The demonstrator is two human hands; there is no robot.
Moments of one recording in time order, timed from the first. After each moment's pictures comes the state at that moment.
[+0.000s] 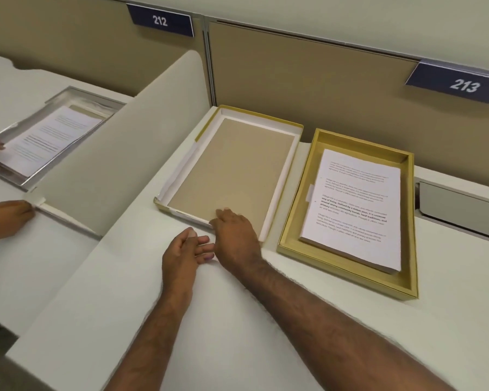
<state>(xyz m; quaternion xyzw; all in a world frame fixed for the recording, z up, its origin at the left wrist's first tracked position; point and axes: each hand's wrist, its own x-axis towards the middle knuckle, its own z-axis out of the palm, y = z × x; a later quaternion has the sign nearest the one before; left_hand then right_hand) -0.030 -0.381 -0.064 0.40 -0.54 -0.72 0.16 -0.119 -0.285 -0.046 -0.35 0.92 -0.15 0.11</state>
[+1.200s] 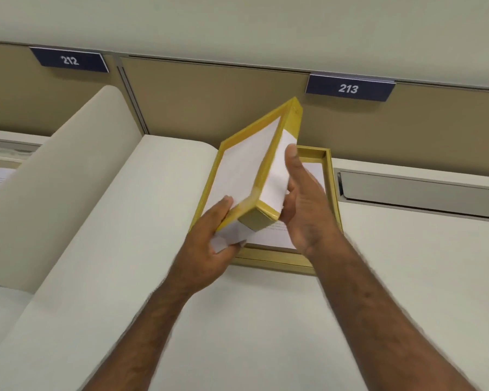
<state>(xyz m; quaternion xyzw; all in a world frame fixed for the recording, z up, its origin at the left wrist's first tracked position) -0.100 -0.290 0.000 -0.09 -0.86 -0.50 0.09 -0.162 -0.094 0.099 0.07 0.55 -0.82 0.13</state>
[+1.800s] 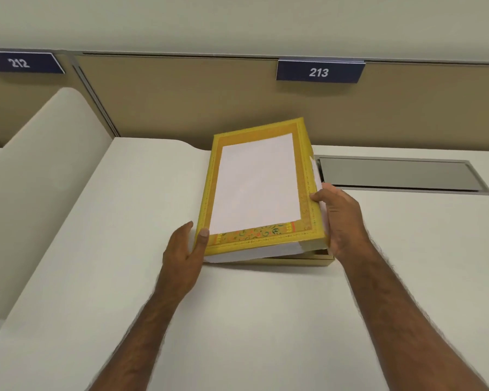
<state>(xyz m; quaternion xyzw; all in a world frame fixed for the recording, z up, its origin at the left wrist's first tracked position) -0.108 -0.284 -0.047 0.13 -0.87 -0.47 0.01 -0.180 0.024 0.010 0.25 0.59 -0.76 0.00</state>
